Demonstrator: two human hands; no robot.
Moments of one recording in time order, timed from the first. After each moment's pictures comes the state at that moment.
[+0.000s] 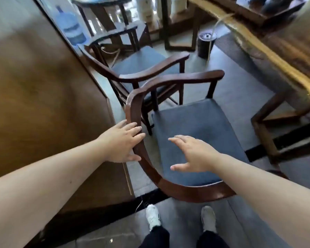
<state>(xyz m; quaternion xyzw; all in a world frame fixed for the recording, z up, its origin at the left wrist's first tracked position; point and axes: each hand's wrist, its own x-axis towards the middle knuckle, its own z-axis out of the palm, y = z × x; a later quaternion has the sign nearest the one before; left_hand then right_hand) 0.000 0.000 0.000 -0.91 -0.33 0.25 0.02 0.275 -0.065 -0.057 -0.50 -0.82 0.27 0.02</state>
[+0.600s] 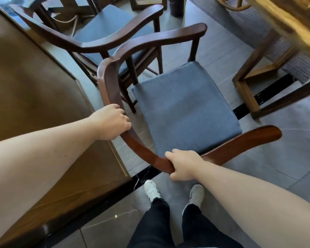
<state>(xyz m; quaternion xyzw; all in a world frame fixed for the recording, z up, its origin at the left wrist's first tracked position) 0.007 0.043 -0.063 -0.95 -0.11 0.29 0.08 0.219 -0.140 -0.160 -0.57 -0.74 0.35 -0.10</state>
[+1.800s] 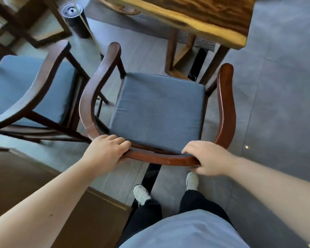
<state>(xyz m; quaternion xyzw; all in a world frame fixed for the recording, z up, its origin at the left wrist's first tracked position) 0.098 0.069 -0.075 -0.99 0.00 0.13 -0.04 0.306 -0.206 -0.092 -0.75 -0.58 0.31 0.04</state>
